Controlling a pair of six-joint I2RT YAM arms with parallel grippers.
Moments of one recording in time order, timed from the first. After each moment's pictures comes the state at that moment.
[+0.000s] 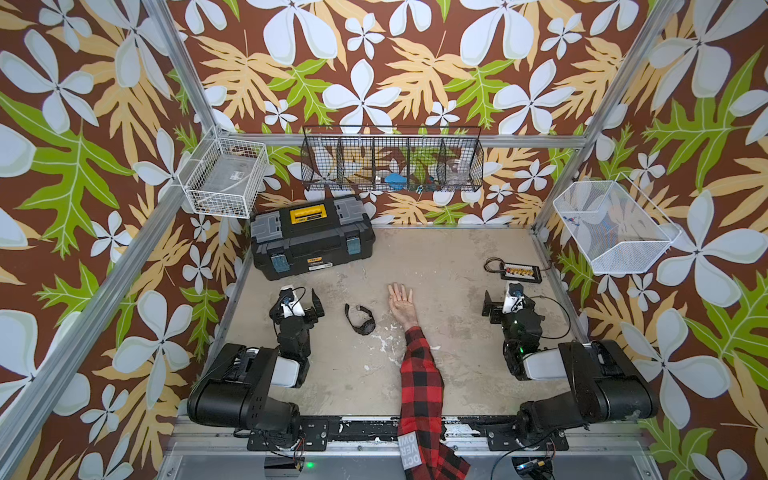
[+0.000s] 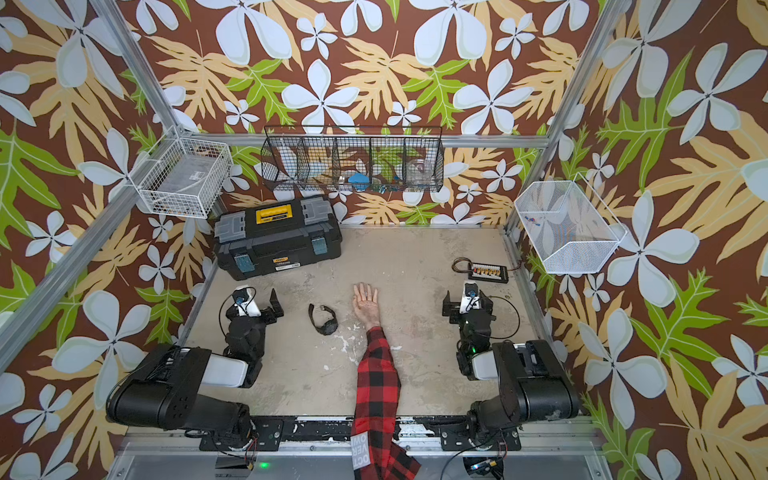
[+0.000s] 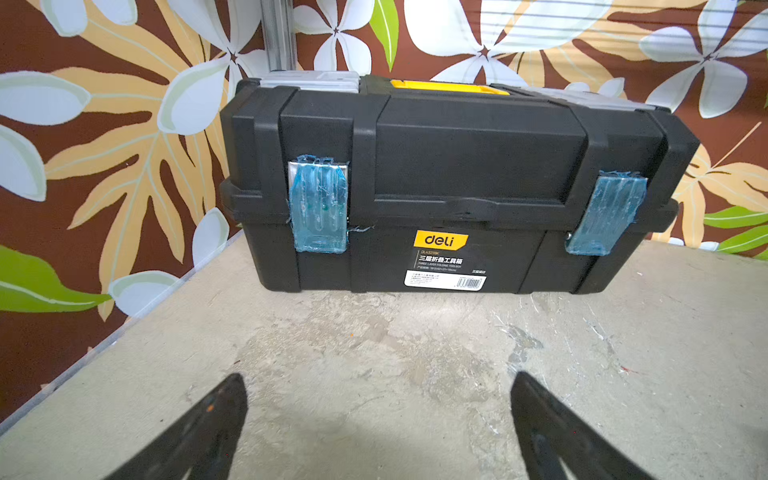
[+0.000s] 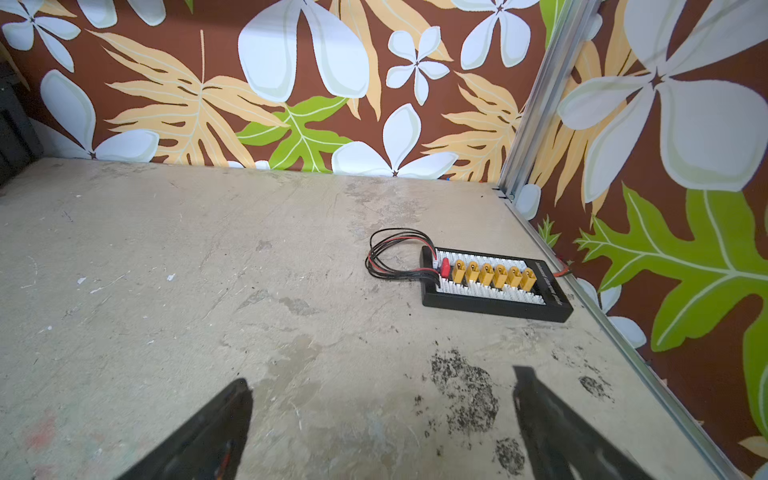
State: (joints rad) left arm -0.12 1.45 0.14 1.21 -0.39 -0.11; right arm 0.05 1.48 0.19 1.12 0.16 -0.07
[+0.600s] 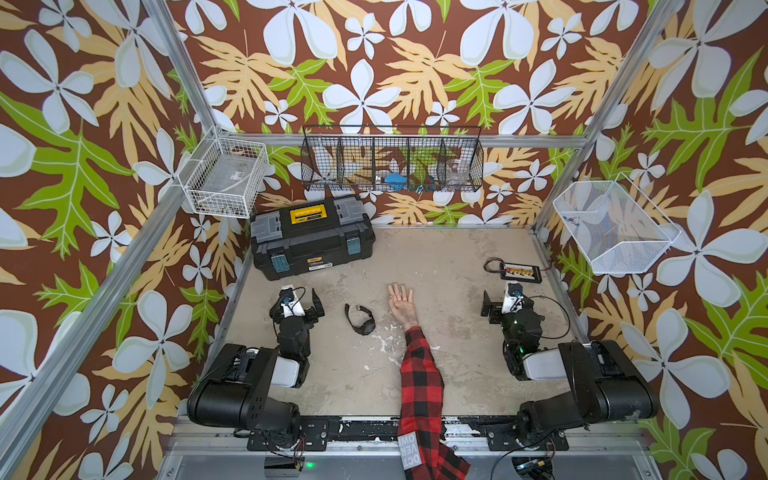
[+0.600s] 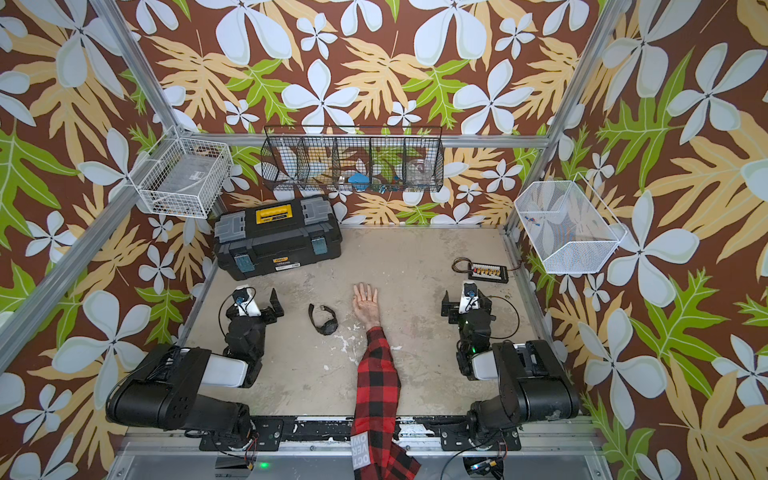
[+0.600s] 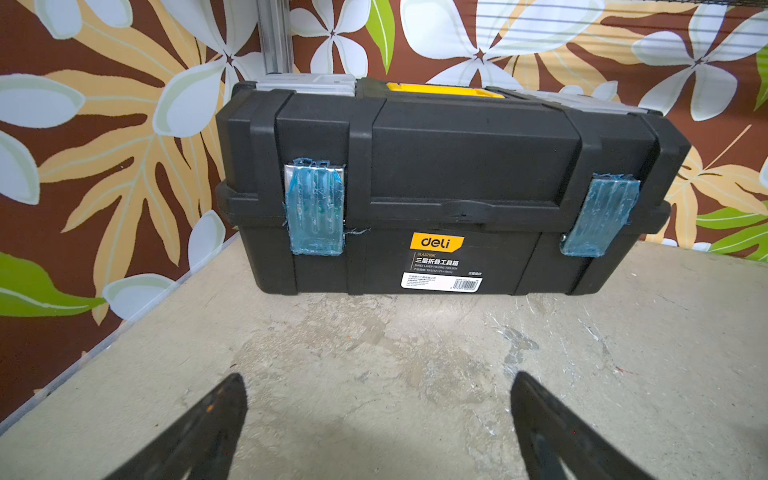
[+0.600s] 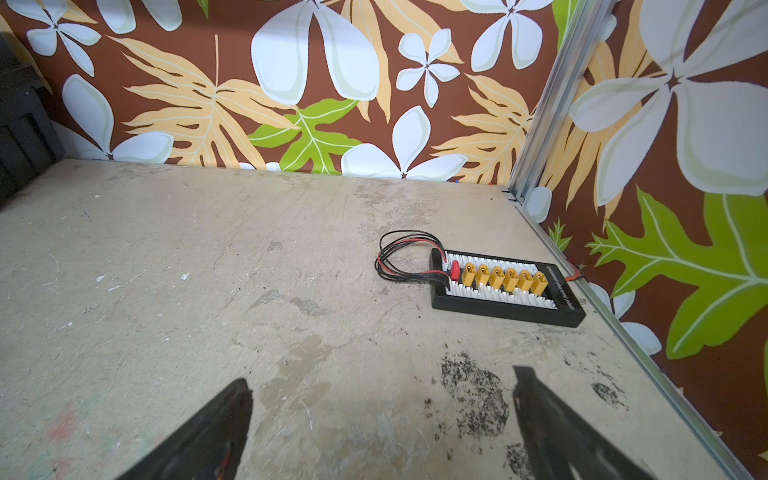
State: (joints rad) left arm -0.12 1.45 0.14 1.21 -0.38 -0.11; right arm 0.05 1.48 0.19 1.12 0.15 -0.07
